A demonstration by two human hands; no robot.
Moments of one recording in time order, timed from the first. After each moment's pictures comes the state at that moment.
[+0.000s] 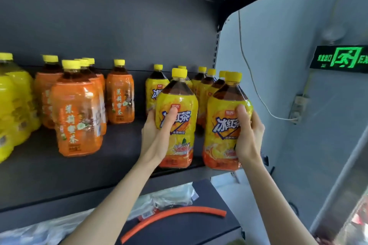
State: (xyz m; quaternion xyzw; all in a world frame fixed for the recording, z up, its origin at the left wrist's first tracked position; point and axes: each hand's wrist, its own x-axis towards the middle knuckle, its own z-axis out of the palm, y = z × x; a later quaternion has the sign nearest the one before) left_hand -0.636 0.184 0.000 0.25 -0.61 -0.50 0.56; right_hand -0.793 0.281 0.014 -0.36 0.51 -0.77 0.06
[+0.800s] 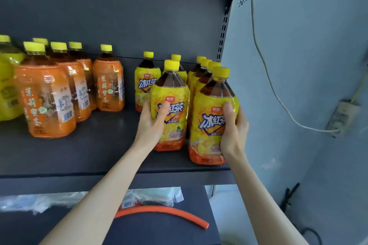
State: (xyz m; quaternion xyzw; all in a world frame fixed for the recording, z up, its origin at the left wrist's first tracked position) left_hand -0.739 0.170 -0.009 0.36 -0.62 -0.40 0.58; right_hand -0.901 0.235 0.001 -0.43 0.46 -0.75 0.18
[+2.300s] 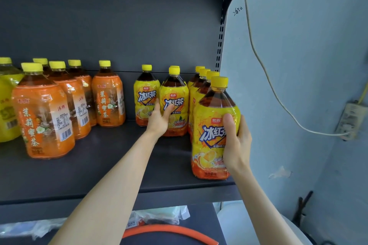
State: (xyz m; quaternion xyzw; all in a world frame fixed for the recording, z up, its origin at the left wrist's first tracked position) left_hand -0.769 0.060 -0.011 0.41 -0.66 -0.38 0.50; right_hand -0.904 0.230 -0.003 -0.44 0.45 -0.75 0.18
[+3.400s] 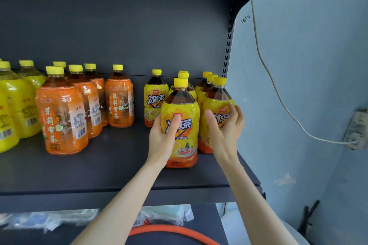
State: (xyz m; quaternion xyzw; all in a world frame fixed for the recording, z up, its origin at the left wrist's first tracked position) left_hand -0.749 0.170 -0.005 0.31 -0.57 -0.43 0.63; right_hand -0.883 0.202 0.002 -0.49 0.56 -0.67 0.06
